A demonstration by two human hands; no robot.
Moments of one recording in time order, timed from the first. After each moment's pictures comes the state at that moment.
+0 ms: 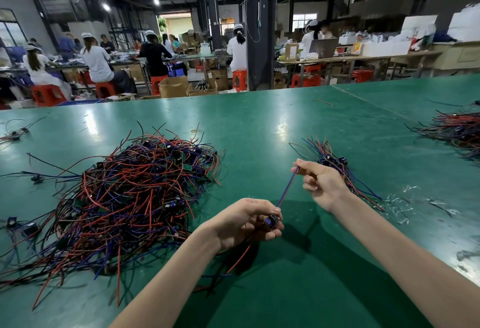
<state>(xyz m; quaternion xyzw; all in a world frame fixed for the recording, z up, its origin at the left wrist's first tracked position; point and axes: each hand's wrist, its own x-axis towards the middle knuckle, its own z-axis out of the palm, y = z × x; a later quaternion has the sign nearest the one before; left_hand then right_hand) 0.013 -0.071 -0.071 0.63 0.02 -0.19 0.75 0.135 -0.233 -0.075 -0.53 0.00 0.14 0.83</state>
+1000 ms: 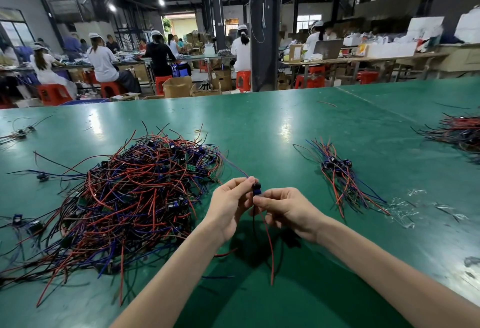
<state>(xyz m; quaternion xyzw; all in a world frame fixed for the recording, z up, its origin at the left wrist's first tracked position) 0.028 -0.061 -0.073 0.55 0.14 0.09 0.82 0.073 -0.194 -0.085 -0.64 -0.22 0.27 0.68</state>
